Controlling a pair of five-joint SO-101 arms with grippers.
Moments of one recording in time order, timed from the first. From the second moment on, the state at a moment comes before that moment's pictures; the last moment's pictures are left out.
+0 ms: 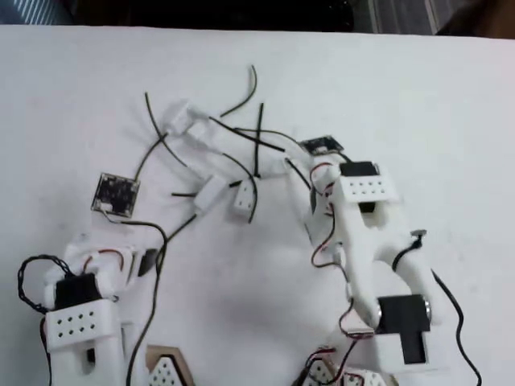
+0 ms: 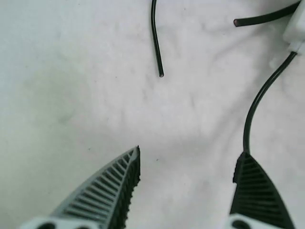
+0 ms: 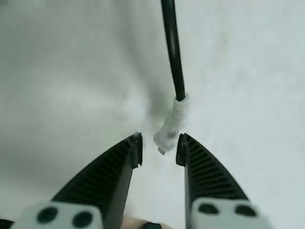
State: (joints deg) left arm -20.5 -68.6 80.4 57.1 -26.1; right arm -7.0 -4.9 33.1 74.6 13.9
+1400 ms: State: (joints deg) left arm -20.5 -68.6 80.4 57.1 -26.1; right arm 18.5 -21.4 24.1 84.9 29.4
